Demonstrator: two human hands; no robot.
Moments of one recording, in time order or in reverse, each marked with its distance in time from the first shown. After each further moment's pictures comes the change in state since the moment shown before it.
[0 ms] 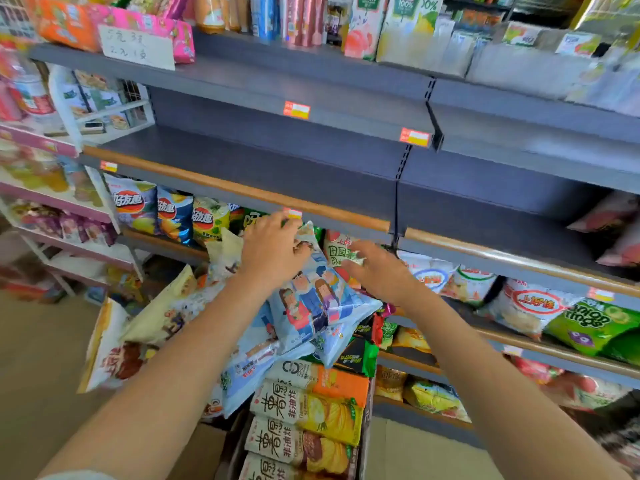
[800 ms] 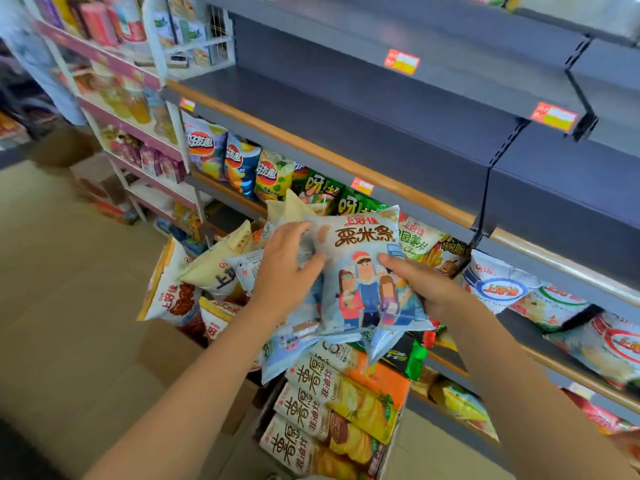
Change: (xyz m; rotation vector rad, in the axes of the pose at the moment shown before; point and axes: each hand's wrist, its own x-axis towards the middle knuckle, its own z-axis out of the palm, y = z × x) left_hand -0.076 -0.056 0.033 -0.616 0.152 -0.328; right_hand 0.057 0.022 0.059 0.736 -0.441 0.361
